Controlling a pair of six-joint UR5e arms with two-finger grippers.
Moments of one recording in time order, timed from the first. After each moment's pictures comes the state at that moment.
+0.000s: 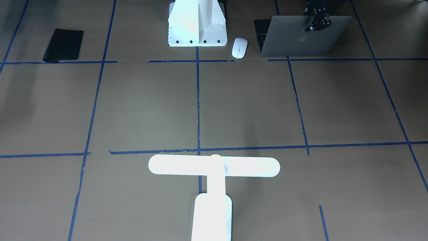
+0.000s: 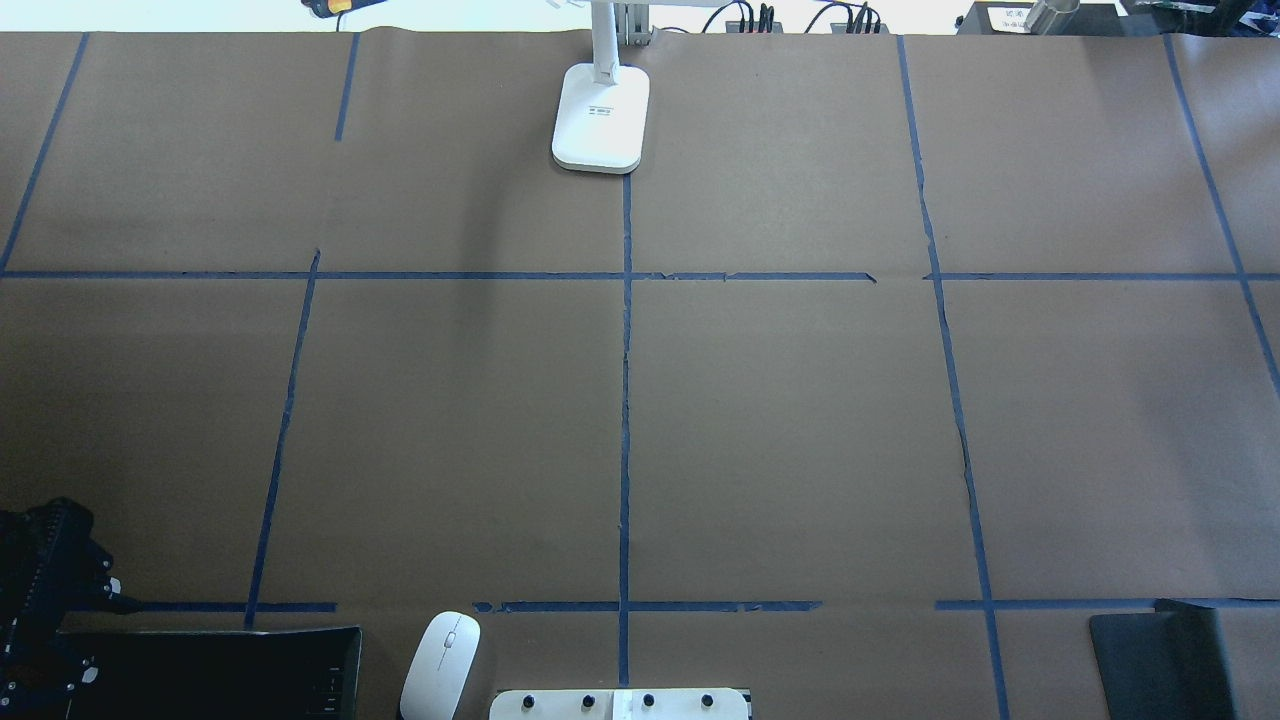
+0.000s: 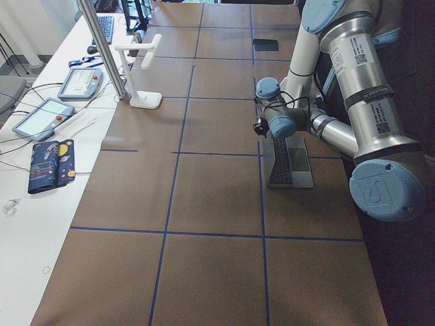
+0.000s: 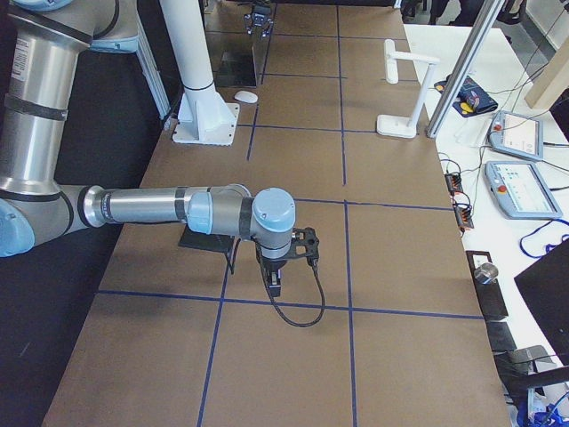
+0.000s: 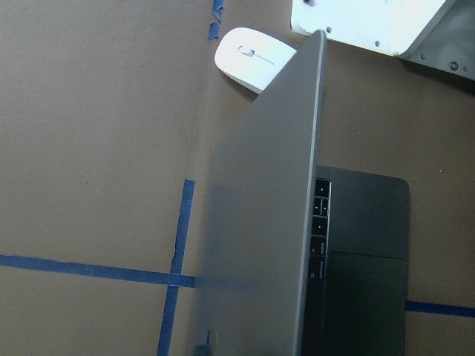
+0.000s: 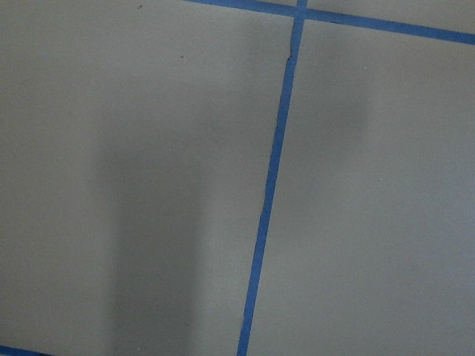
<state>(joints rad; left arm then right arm) -0.51 -1.14 -2.34 -2.11 -2.18 0.15 1.56 -1.86 1.93 -1.69 2.36 -0.18</state>
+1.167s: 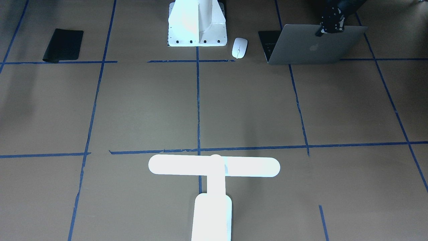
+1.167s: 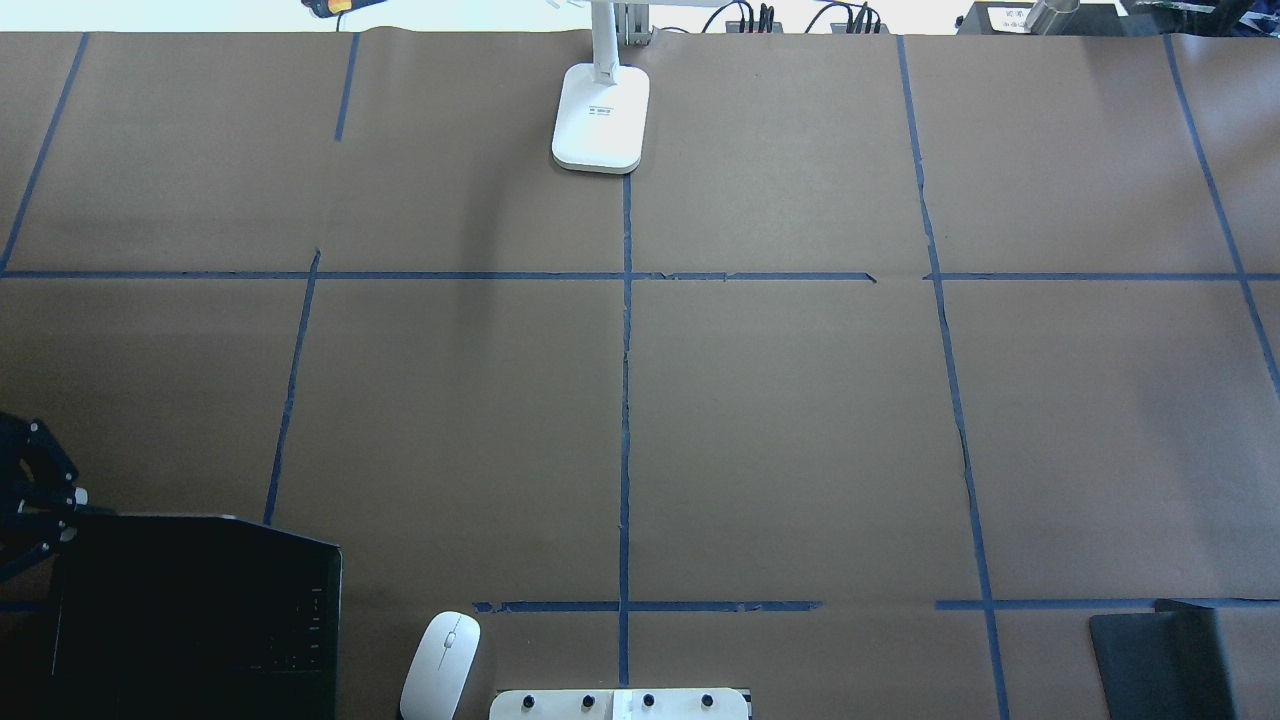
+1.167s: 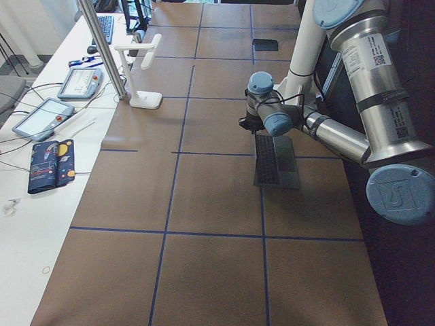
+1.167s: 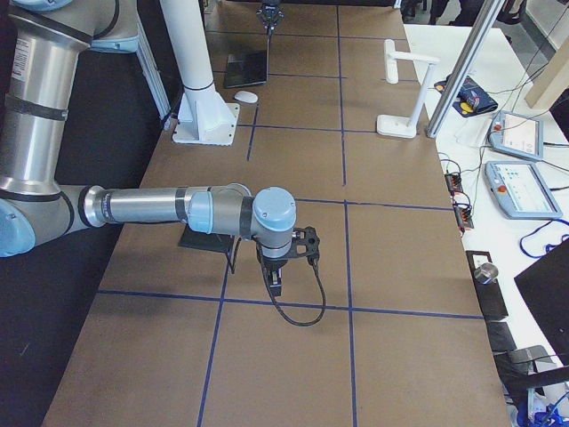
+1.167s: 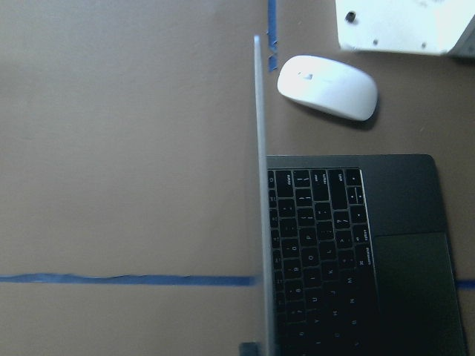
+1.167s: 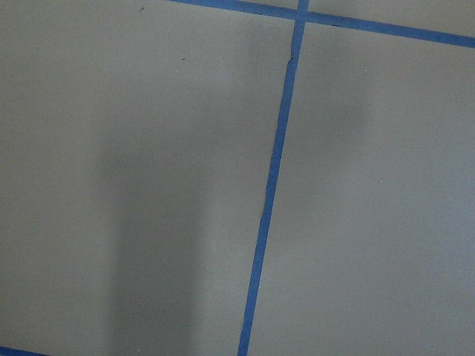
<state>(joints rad) -0.76 -1.22 -2.35 -2.01 -2.18 0.51 1.56 -1.85 1.93 -1.69 2.36 -0.18</state>
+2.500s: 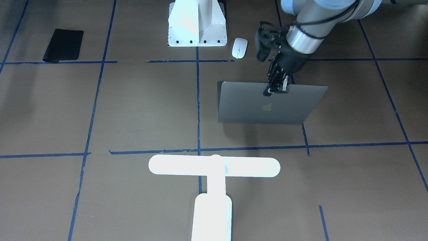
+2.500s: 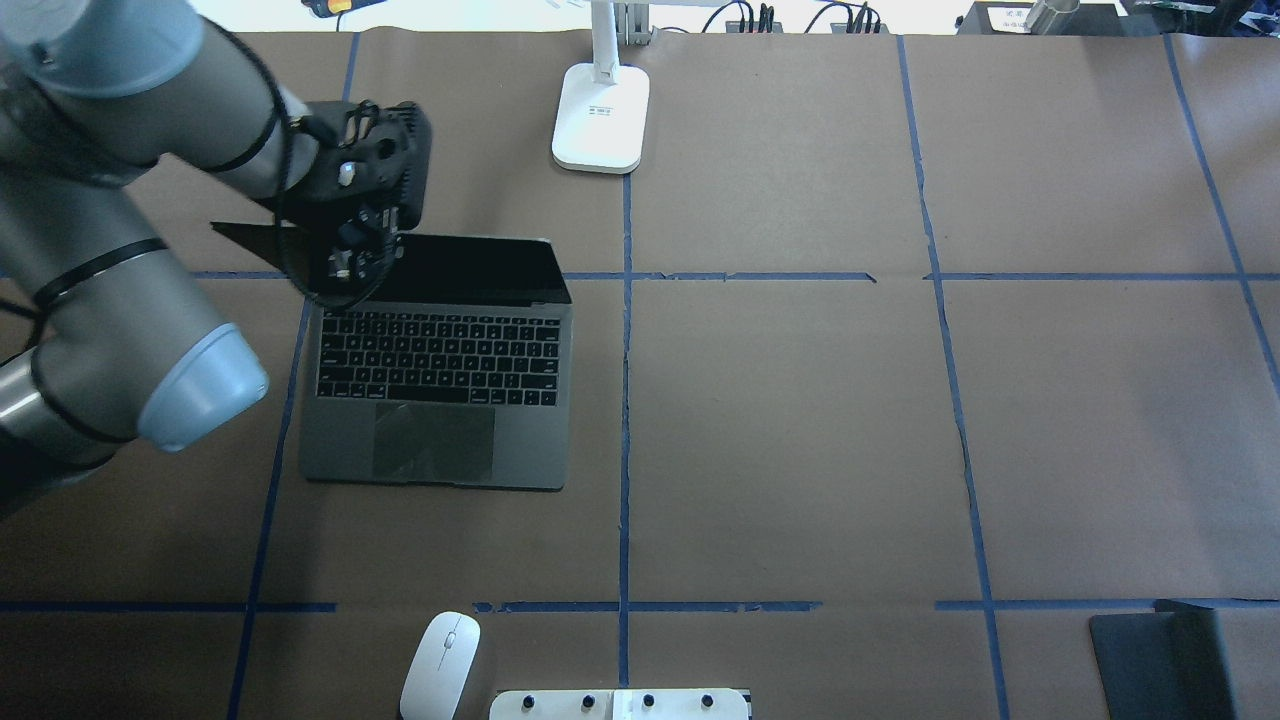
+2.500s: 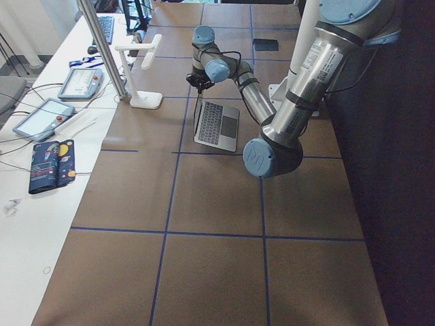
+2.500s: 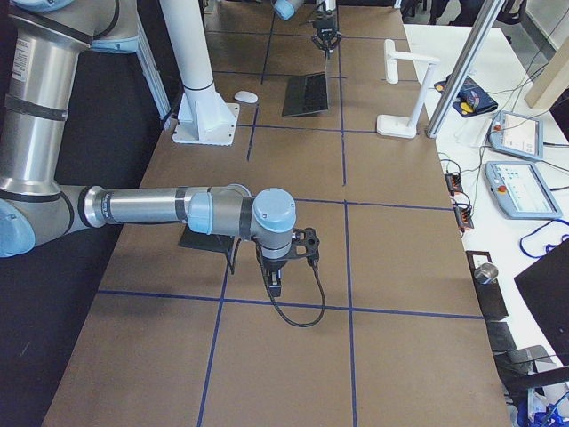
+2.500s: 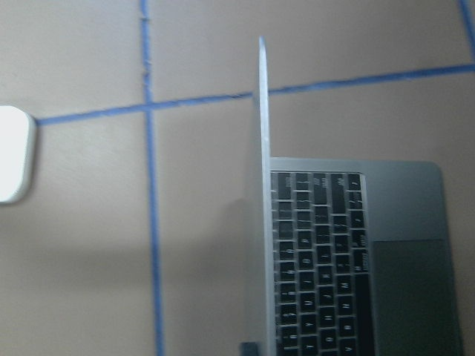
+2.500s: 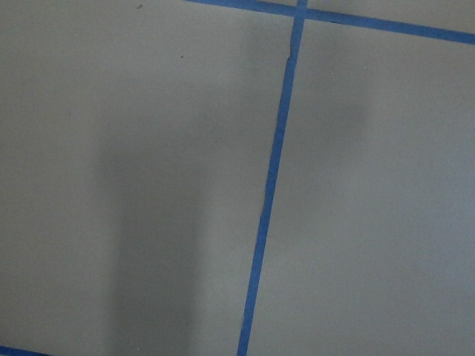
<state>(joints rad) -0.83 -2.16 -1.85 -1.62 -2.09 0.57 1.56 -1.86 1.93 -1.69 2.36 -0.18</state>
